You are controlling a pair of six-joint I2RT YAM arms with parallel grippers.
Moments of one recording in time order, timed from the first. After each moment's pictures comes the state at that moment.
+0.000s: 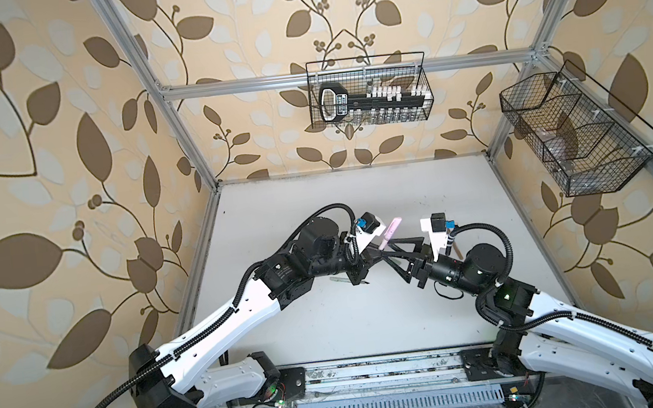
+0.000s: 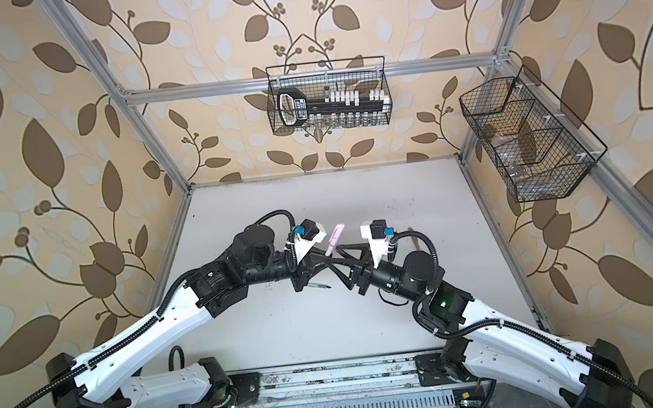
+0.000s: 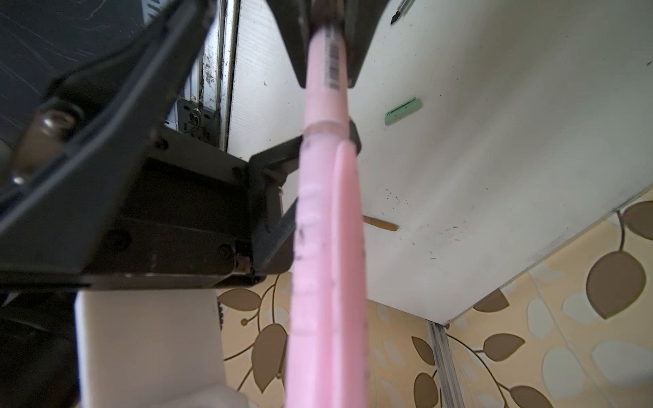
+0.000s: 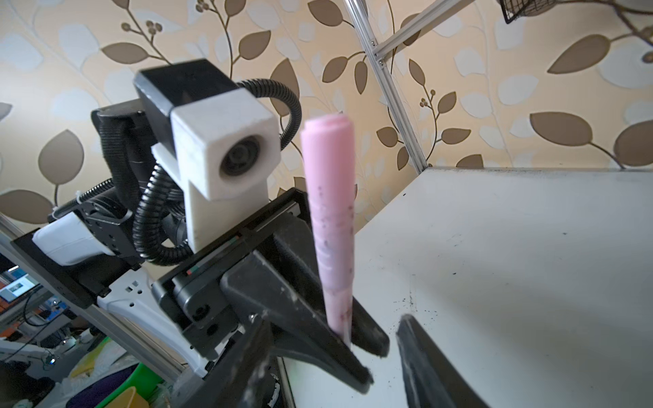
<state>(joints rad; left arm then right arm) -0.83 1.15 1.06 -0.34 0.38 0.05 0.78 0.80 0.55 0.32 -0.23 0.53</state>
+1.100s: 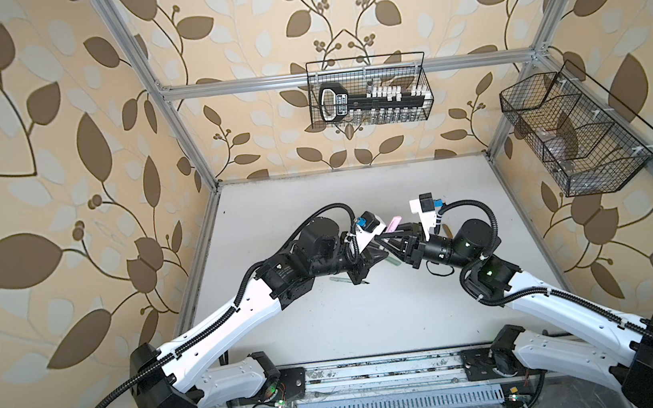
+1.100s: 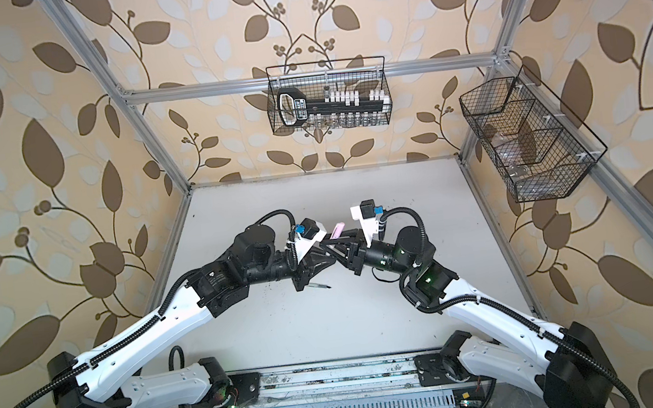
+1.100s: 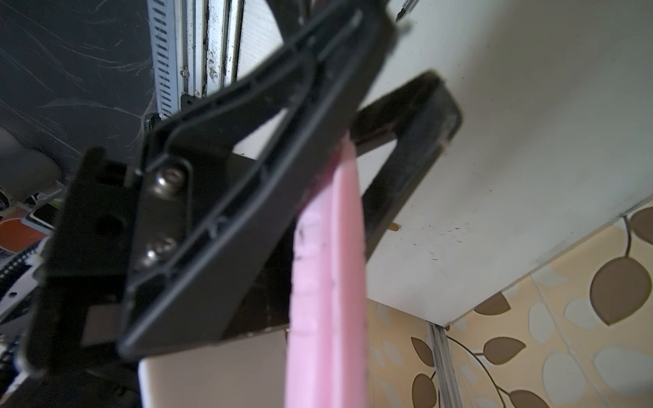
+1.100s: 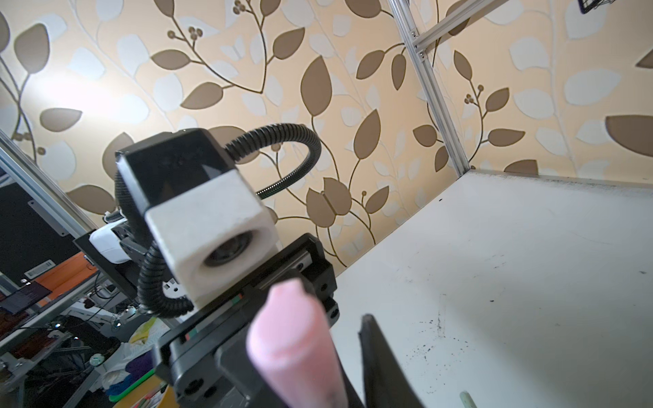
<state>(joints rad) -0.83 1.15 1.05 -0.33 0.38 0.02 0.65 1.02 0.66 0.48 -0.49 0.58</state>
